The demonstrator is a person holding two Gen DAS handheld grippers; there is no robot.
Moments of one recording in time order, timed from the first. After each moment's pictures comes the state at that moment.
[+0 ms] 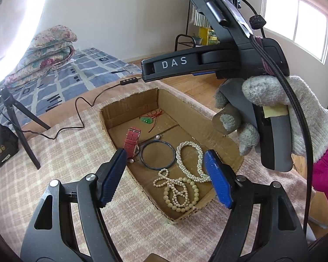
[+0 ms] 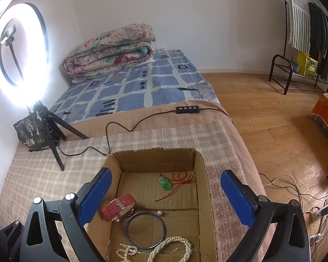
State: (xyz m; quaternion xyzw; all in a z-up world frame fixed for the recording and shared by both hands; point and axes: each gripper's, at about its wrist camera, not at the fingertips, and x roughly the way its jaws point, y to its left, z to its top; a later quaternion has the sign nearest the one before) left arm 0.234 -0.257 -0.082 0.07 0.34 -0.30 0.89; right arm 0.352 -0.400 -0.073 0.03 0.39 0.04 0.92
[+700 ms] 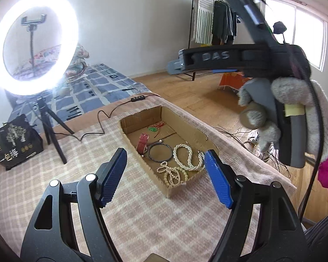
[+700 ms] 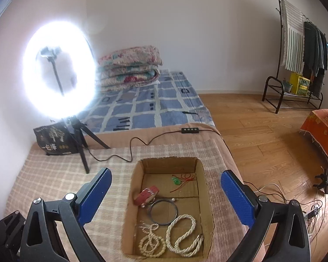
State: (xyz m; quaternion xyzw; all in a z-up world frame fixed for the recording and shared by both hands) left arm 0.155 -0.198 -0.011 0.06 0.30 -0.29 0.91; right arm 0.256 -0.369 0.026 0.02 0.34 0.04 0.94
